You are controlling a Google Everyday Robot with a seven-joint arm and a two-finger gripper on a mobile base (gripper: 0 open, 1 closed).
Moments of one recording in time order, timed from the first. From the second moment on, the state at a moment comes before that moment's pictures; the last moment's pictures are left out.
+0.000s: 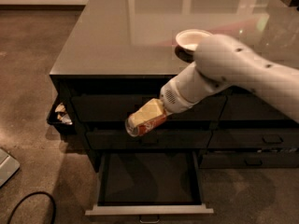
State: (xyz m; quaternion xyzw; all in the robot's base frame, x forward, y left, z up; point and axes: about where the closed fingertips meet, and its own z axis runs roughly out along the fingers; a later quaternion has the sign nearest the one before) arm 0.520 -0.024 0.785 -0.29 0.91 0.25 0.18
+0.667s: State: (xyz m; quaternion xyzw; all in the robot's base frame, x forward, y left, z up) arm 0.531 0.037 0.655 -0.21 0.95 0.23 0.09
